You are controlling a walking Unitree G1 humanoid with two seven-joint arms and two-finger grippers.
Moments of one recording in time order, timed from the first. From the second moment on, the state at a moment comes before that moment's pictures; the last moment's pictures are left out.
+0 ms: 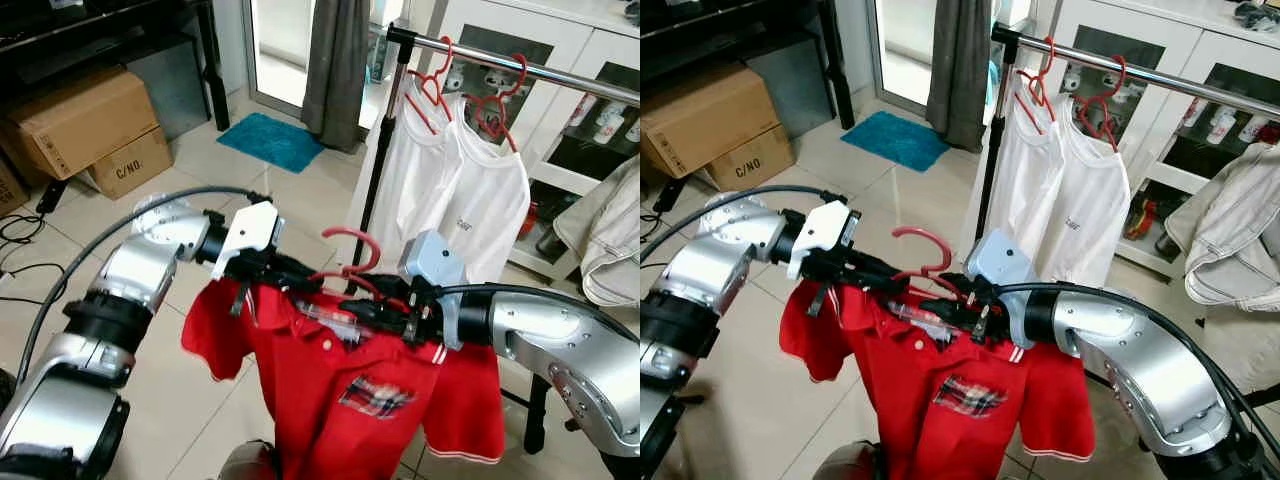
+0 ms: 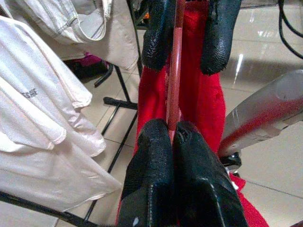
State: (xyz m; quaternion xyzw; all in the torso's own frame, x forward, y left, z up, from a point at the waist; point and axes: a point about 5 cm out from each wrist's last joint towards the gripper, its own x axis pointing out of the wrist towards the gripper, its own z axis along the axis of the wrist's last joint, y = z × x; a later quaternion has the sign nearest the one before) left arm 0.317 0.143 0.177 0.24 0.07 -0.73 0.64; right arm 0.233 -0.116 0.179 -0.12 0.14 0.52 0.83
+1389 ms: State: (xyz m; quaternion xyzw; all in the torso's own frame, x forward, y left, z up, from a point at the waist) left arm 0.321 0.162 0.214 0.16 0.00 -0.69 0.70; right arm 0.228 -0.124 0.168 -0.11 0.18 0.52 0.83
